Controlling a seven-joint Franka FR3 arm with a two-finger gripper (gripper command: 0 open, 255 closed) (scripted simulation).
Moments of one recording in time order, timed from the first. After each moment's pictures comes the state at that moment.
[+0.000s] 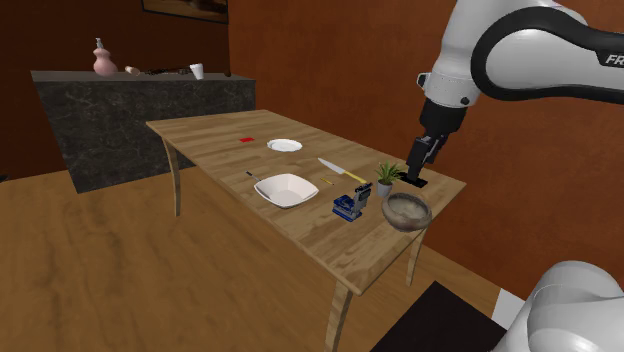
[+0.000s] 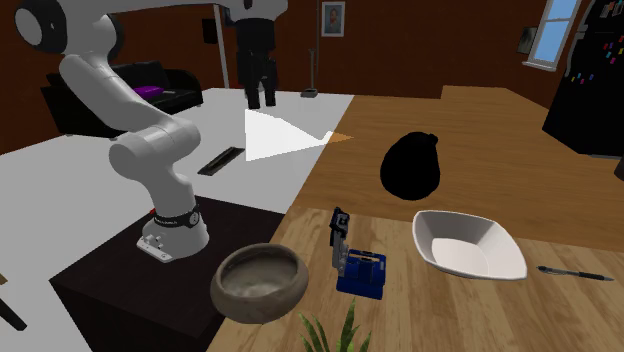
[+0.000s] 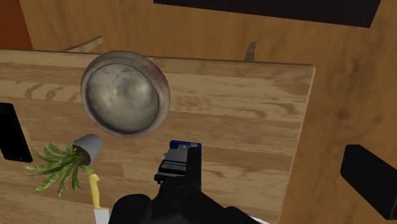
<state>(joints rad) 0.01 -0.81 0.07 -2.32 -0.11 1.62 -0.06</state>
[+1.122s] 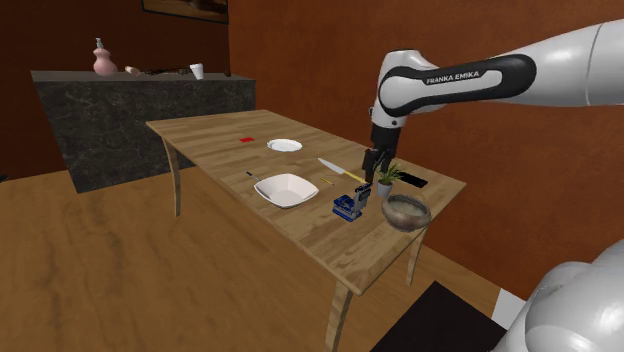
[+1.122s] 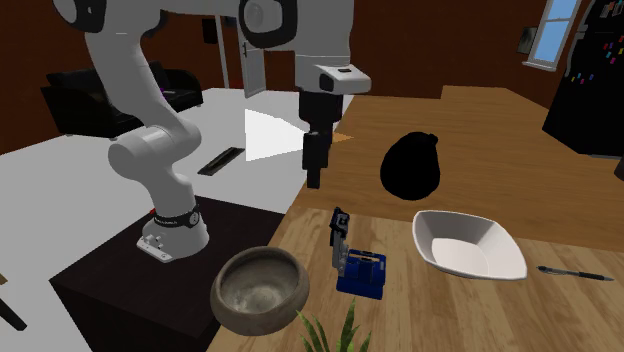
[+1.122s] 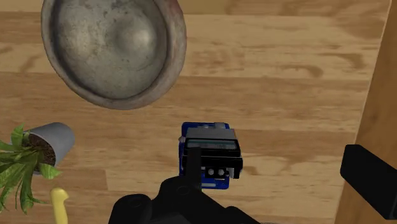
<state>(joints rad) -0.02 -0.26 -0.10 -2.12 -0.07 1.86 -0.23</state>
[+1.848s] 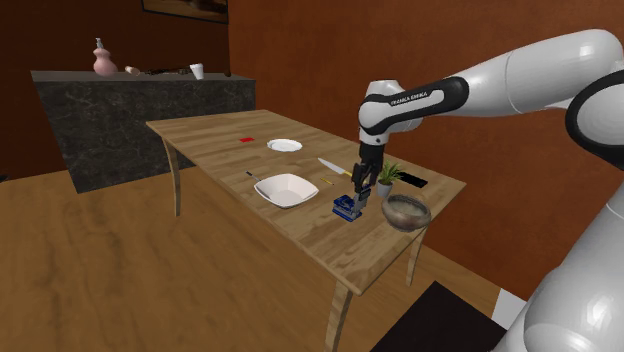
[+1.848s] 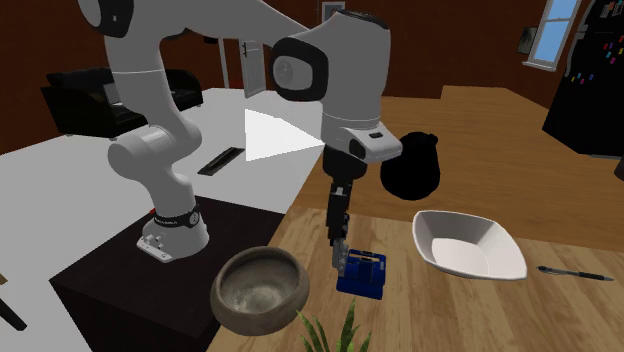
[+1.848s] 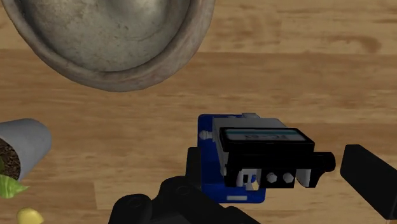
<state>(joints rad) -0.04 -0.01 -0.15 -2.04 -0.01 1.96 -0.32</state>
